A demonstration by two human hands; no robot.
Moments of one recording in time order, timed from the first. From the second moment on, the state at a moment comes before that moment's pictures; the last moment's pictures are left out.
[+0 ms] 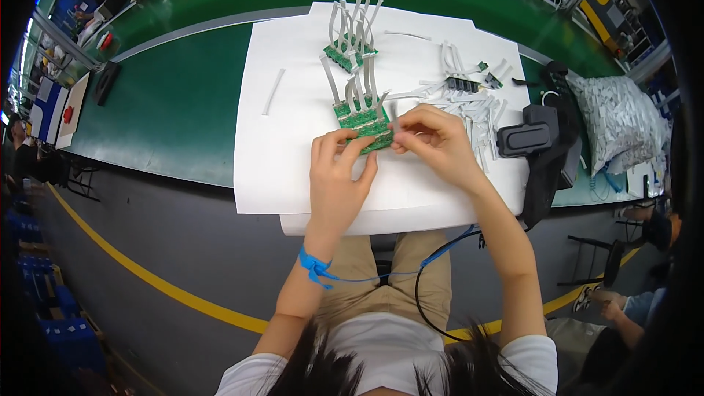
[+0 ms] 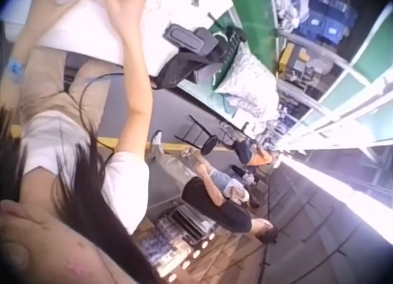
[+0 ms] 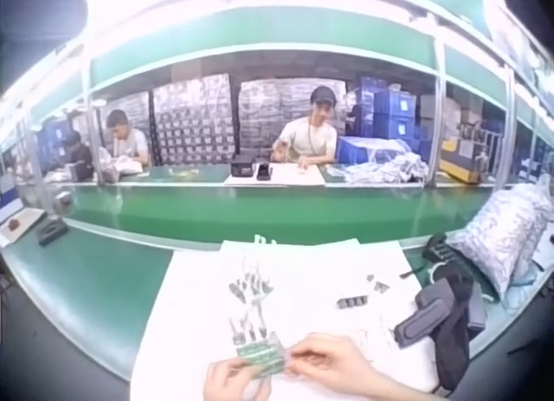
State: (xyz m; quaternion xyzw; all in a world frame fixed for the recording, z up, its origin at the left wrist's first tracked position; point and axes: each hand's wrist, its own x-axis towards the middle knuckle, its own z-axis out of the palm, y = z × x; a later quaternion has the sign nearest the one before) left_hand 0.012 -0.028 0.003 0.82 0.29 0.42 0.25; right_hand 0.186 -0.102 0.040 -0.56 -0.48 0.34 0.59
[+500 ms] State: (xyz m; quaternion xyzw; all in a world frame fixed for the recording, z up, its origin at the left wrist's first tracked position) left_hand 0.013 -0.024 -0.004 0.81 0.28 0.45 0.24; right_hand 0.187 -0.067 0.035 -0.62 -0.66 0.09 0.41
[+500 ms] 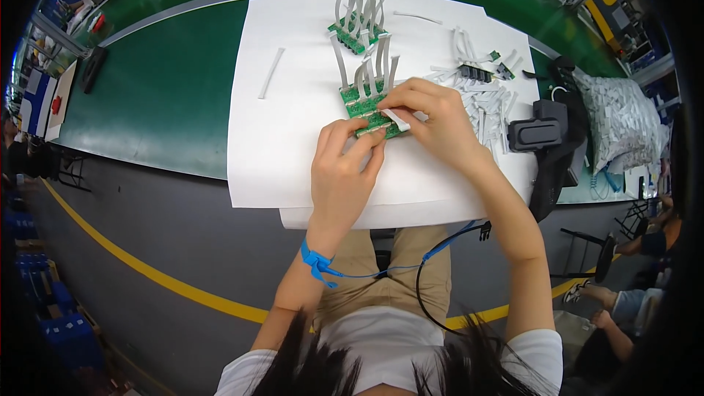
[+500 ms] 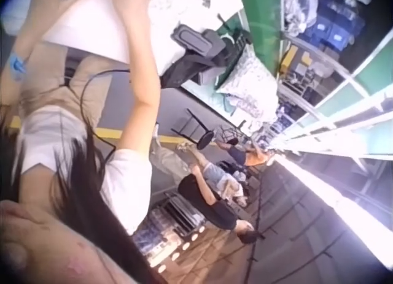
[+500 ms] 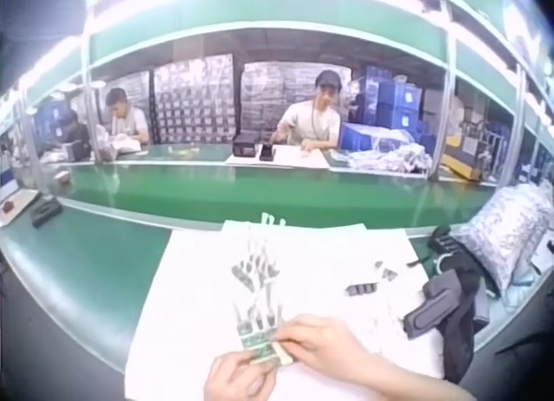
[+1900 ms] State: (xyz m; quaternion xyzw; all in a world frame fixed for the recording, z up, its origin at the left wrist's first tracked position) left_hand 0.011 -0.023 -0.004 0.82 0.27 0.45 0.23; right_hand 0.196 -0.047 0.065 -0.57 -0.80 0.00 0.22
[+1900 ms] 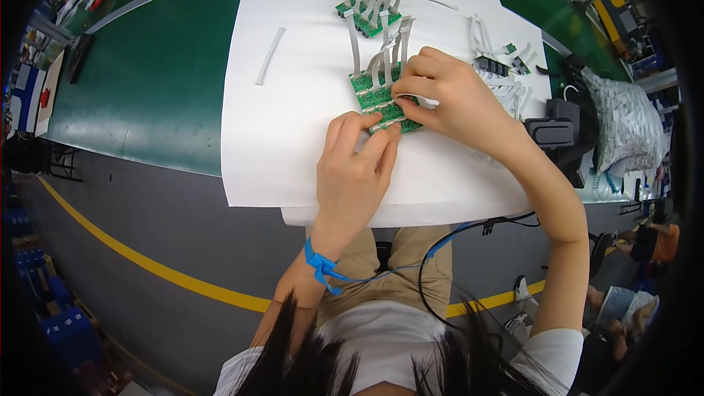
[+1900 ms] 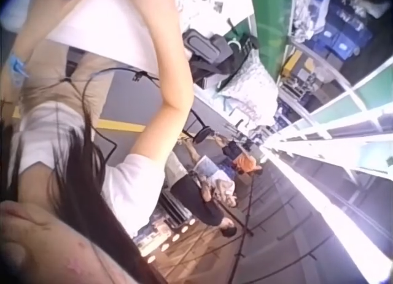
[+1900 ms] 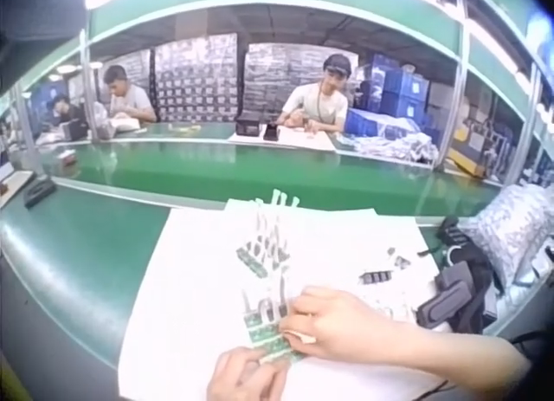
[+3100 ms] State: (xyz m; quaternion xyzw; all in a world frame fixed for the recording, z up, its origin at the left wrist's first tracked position) left_hand 0.014 -0.027 -0.003 0.81 0.29 0.44 0.25; right_hand 0.210 -0.047 0.058 -0.58 -0.75 0.15 0.29
